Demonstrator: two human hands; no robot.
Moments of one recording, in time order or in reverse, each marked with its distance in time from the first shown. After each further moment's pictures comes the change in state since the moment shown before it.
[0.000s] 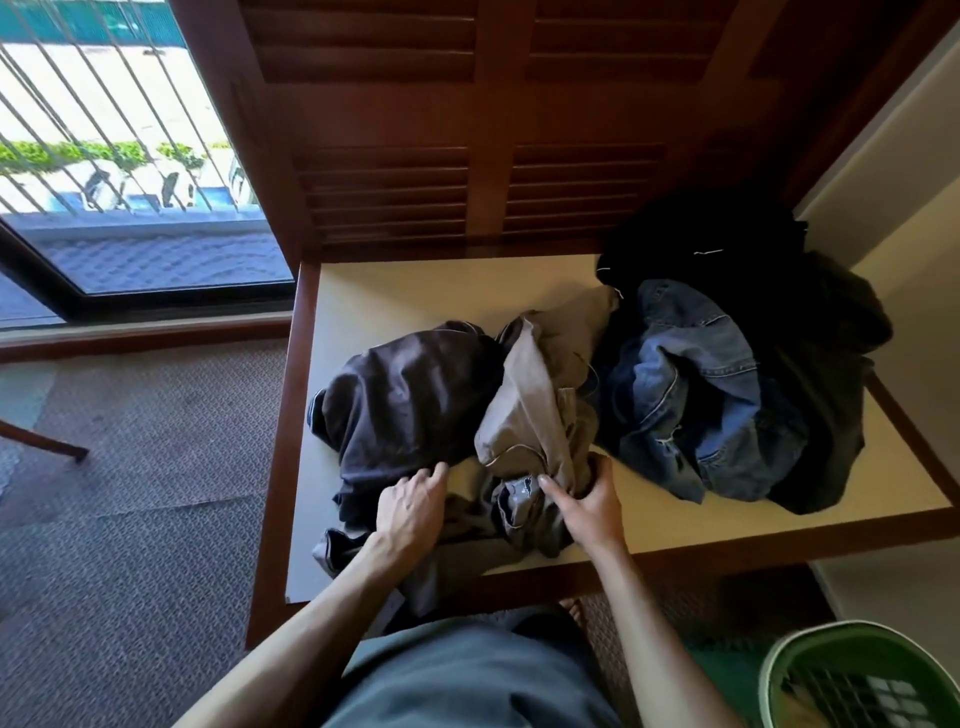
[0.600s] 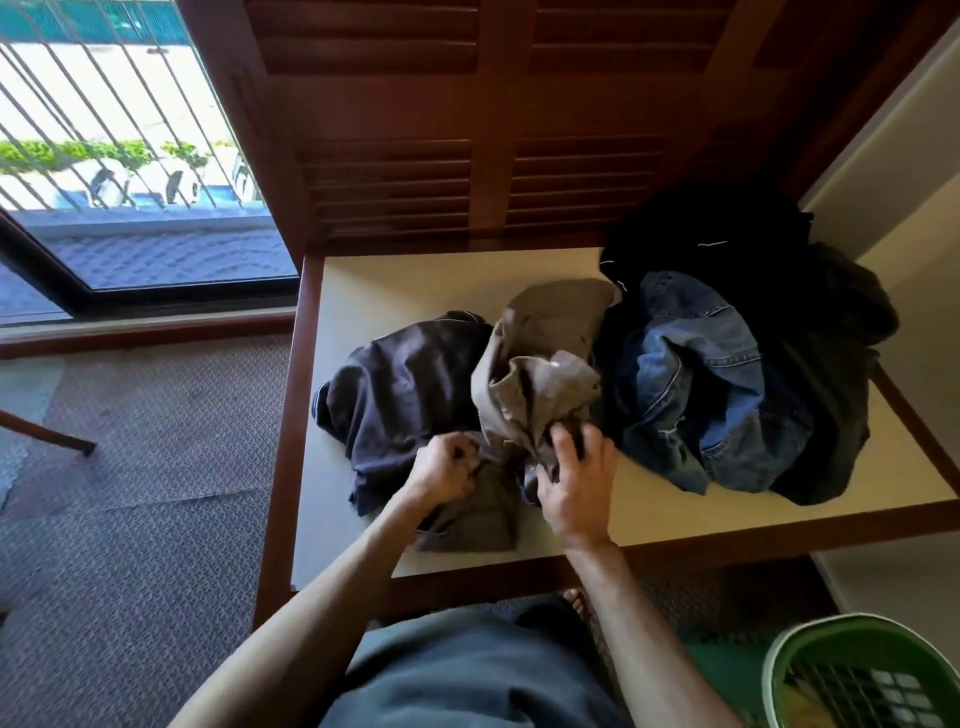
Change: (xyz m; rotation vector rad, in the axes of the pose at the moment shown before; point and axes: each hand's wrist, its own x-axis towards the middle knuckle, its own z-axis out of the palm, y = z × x) left_hand 0.030 0.013 -0.015 -0.974 -0.114 -0.196; right_hand -0.022 -0.037 0.016 -0.567 0.409 -0.805
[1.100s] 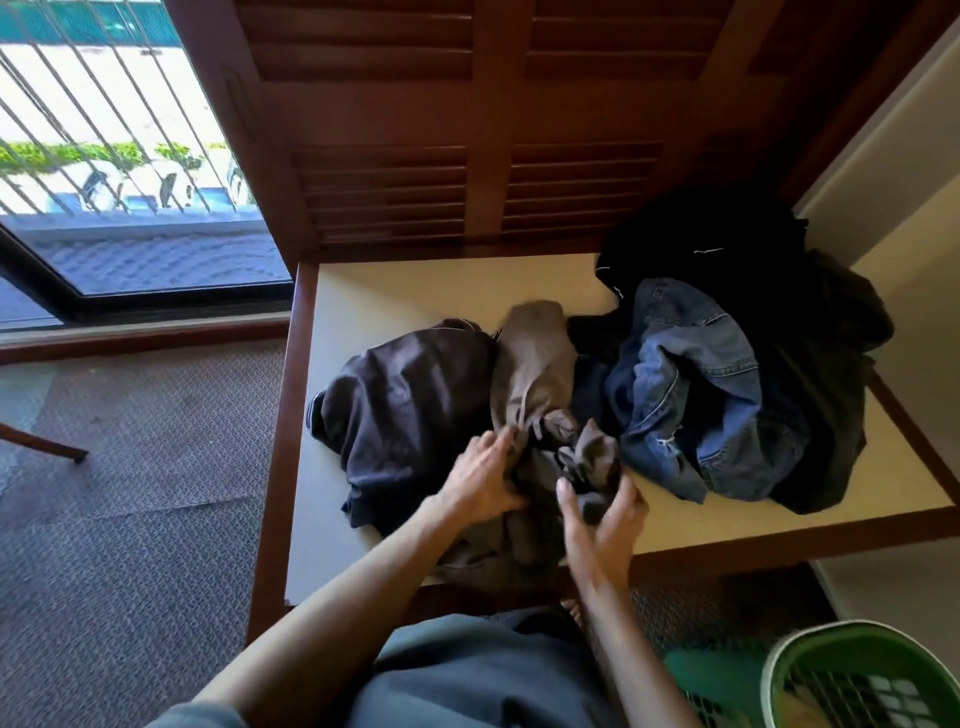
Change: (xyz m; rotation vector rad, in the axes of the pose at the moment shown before) left_hand 0.020 0.025 0.037 0.557 -0.092 0.349; right_hand -0.032 0.007 -0.020 0.457 -0.080 0.748
